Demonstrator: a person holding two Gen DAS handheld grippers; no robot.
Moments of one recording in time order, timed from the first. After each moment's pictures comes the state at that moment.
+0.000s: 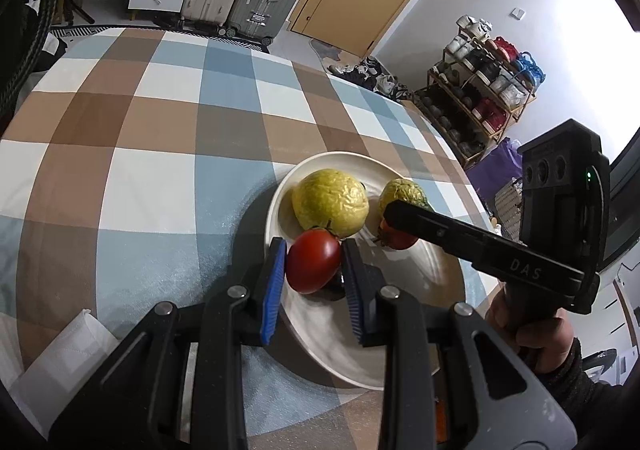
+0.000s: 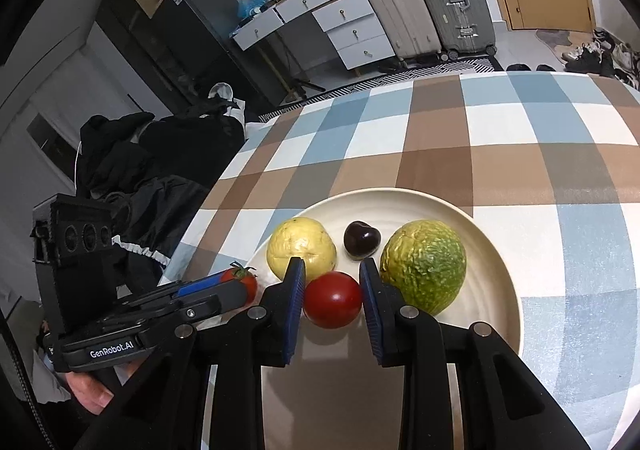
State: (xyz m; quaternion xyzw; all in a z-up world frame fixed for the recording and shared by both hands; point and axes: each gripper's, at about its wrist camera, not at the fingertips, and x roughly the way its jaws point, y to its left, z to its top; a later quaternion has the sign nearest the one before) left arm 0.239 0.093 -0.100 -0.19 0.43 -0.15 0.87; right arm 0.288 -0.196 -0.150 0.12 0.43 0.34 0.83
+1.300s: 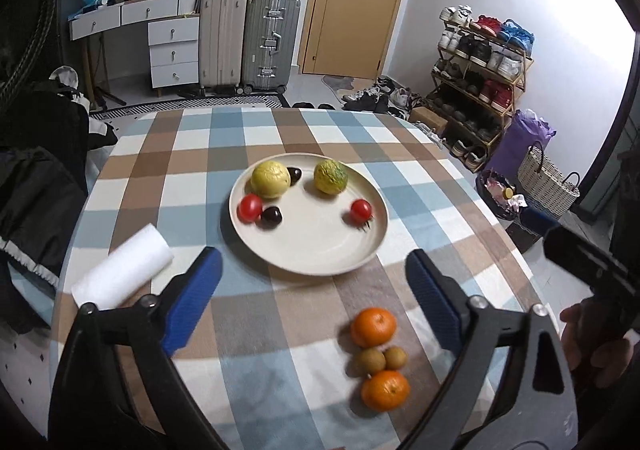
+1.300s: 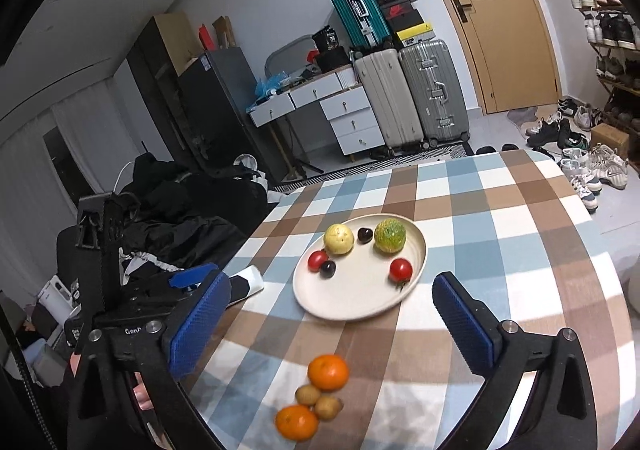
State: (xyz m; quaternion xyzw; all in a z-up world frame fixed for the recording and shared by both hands) left arm 0.053 0.007 0.014 -0.06 0.36 -0.08 0.93; right arm 0.068 -0.312 -0.047 0.13 0.28 0.30 0.90
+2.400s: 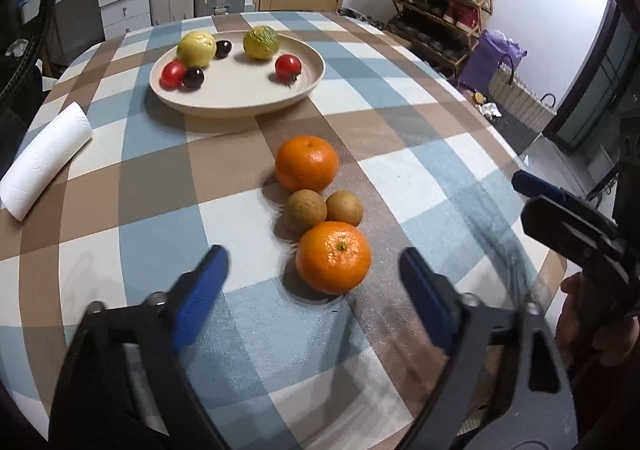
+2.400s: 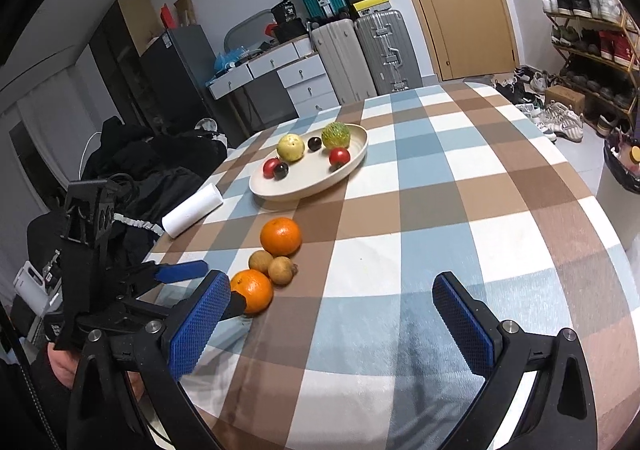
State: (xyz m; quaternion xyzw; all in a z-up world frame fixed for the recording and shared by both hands) left arm -0.001 -0.047 -0.086 -0.01 0.46 -0.16 0.87; right arm -0.021 -0.337 -0.133 0.12 0.34 0.23 0.90
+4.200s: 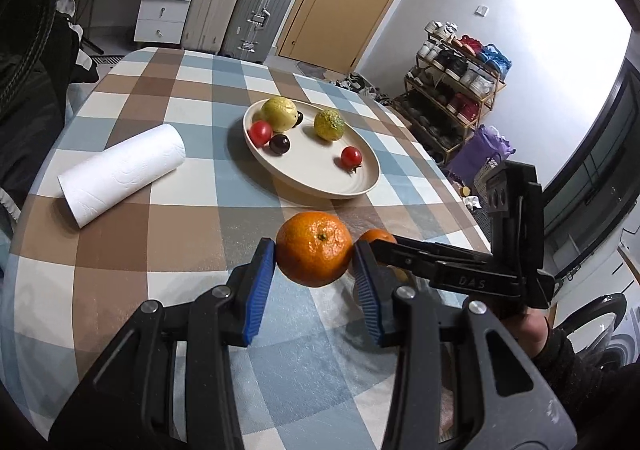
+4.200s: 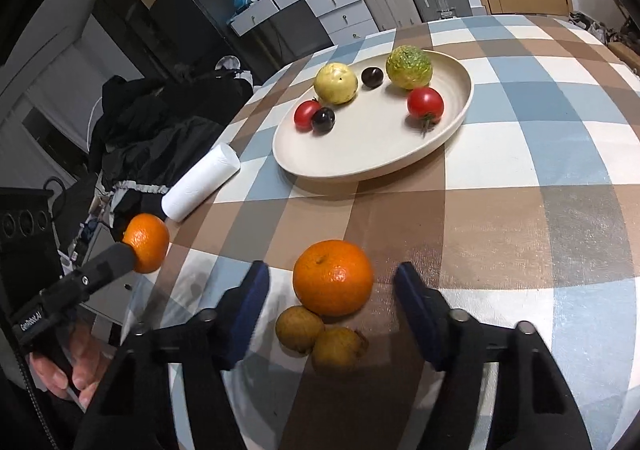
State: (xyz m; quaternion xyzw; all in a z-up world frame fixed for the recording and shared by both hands) left arm -0.002 0.084 -0.042 -0.16 0.38 -0.16 0.90; right arm 0.094 -0.237 -0.167 0.11 0.45 0.31 0.83
